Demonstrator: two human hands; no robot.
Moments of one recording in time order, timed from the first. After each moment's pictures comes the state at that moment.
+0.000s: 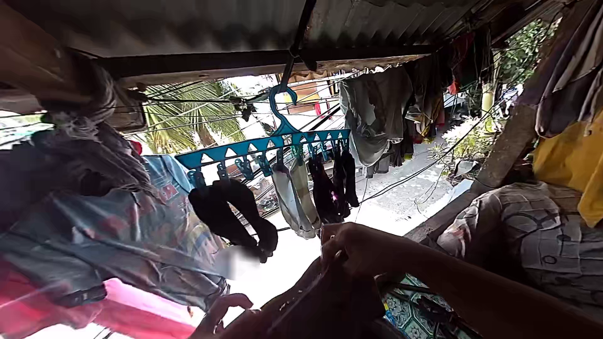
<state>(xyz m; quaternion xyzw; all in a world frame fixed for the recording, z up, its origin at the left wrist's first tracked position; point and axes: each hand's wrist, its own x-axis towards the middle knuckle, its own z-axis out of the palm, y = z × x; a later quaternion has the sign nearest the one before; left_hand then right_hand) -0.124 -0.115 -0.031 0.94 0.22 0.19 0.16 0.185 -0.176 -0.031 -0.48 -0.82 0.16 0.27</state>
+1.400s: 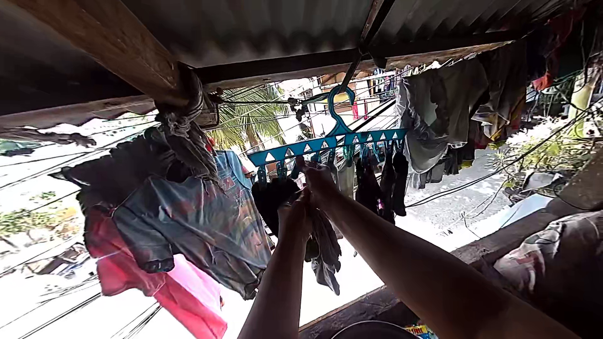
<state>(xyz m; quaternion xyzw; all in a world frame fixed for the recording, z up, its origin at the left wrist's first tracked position) 0.038 0.014 -0.015 0.45 0.33 0.56 0.61 0.099 0.005 0.040 -0.49 -0.34 0.35 0.72</state>
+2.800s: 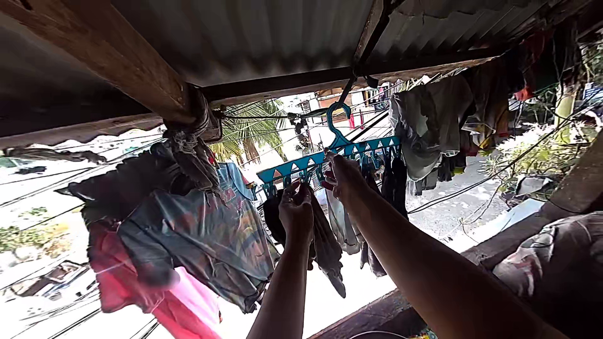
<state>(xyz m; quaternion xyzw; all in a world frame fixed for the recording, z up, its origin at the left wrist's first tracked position) 0.041 0.011 0.005 0.60 0.37 0.57 0.41 0.131 -0.033 0.077 -0.47 -0.21 0.37 0.77</state>
